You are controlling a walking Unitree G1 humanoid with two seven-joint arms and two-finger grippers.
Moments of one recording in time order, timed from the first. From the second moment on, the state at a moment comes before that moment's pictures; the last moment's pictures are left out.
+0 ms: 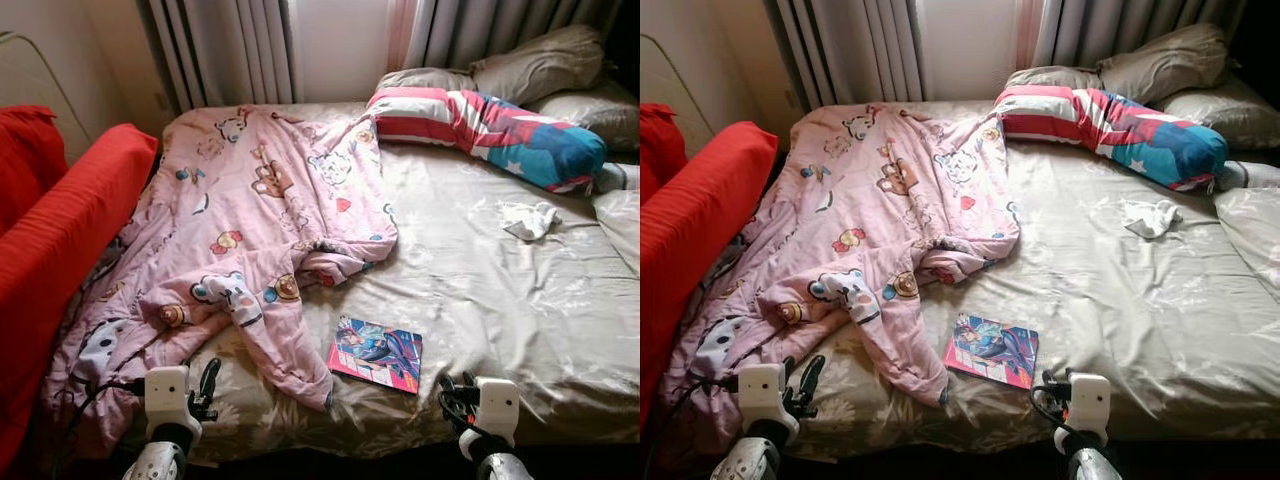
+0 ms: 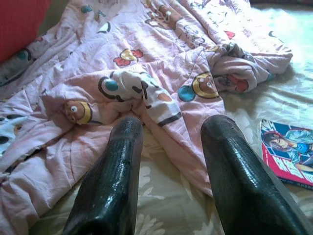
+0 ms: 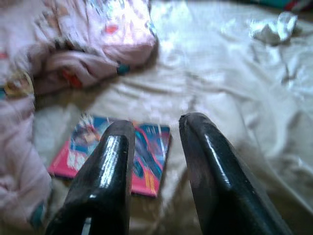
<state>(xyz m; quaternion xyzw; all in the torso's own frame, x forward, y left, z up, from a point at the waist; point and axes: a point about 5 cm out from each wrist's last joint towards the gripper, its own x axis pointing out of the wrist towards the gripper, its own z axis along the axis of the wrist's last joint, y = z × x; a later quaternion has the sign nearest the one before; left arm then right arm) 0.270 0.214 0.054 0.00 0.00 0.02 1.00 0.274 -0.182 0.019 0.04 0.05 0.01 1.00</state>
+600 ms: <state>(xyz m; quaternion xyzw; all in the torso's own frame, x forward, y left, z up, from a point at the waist) 0.272 0.207 0.060 -0.01 0.02 0.02 1.00 0.275 -0.172 0.031 0.04 0.05 0.03 1.00</state>
